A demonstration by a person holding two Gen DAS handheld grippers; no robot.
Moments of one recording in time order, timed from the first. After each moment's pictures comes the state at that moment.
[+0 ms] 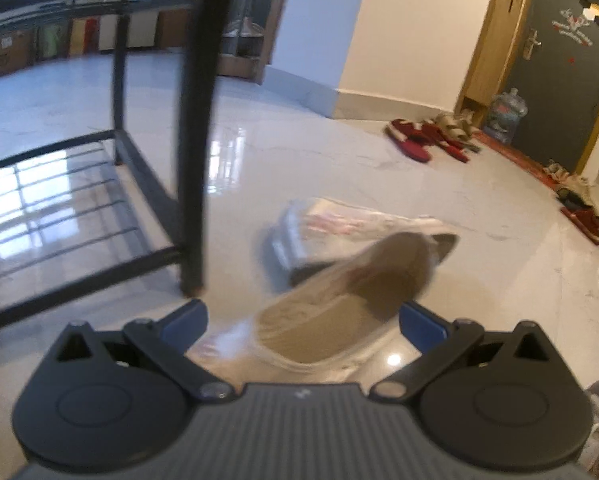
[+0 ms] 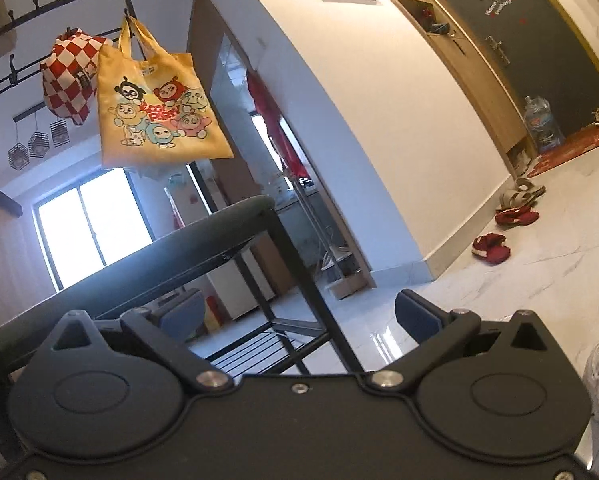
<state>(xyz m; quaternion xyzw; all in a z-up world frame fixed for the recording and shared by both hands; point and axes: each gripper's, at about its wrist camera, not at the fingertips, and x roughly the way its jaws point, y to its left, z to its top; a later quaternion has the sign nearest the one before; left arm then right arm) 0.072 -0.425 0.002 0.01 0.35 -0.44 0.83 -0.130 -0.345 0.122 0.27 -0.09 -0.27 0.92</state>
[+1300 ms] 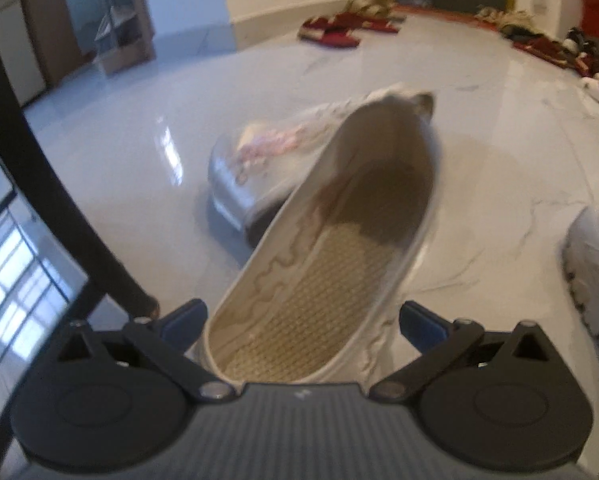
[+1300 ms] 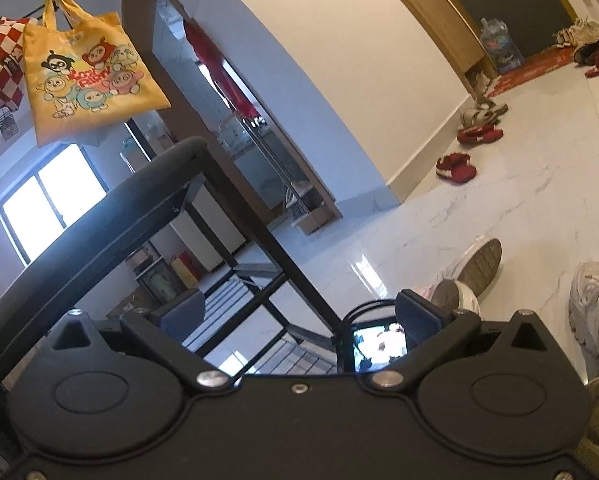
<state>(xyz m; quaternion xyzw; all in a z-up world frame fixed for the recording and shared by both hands) 0.096 -0.492 -0.058 0.27 0.33 -0.49 0.76 -0.108 -0.373 0.093 0.37 0.00 -0.28 0.89</state>
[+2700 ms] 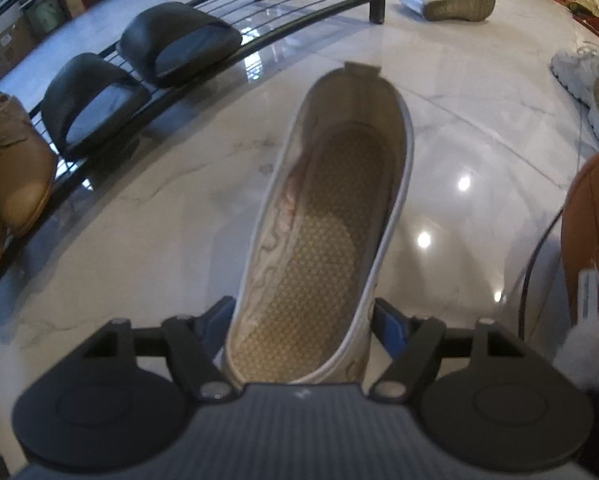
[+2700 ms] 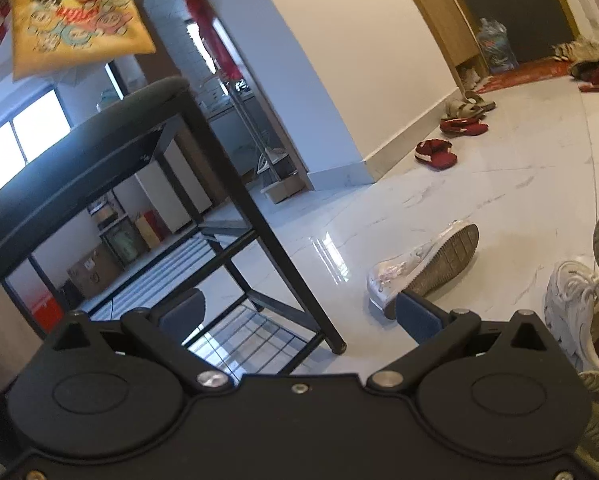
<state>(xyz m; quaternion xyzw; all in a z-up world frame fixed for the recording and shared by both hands) 0.028 -0.057 -0.034 0.27 0.44 -0.37 0.77 -0.077 -0.363 0.083 0.32 0.08 -0.31 0.89</state>
